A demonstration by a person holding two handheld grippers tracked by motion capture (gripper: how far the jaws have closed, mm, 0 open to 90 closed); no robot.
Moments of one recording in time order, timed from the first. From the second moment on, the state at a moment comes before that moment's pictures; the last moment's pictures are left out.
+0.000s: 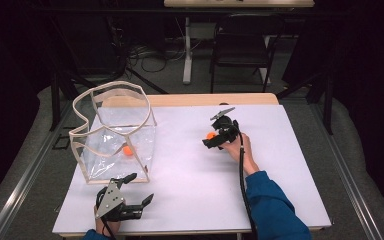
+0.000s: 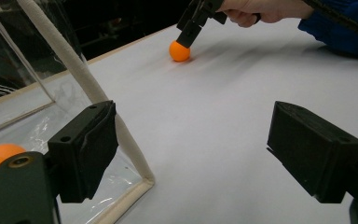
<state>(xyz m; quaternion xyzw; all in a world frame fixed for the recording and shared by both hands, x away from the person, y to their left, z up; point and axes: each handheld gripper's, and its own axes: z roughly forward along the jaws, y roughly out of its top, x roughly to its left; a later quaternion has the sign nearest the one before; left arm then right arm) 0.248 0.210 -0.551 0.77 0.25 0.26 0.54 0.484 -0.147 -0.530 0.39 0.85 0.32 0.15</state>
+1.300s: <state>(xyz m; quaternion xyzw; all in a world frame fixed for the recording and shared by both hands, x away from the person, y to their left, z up) 0.248 0.209 -0.551 0.77 0.24 0.26 0.54 0.487 -0.142 -0.540 0.39 0.86 0.29 0.16</state>
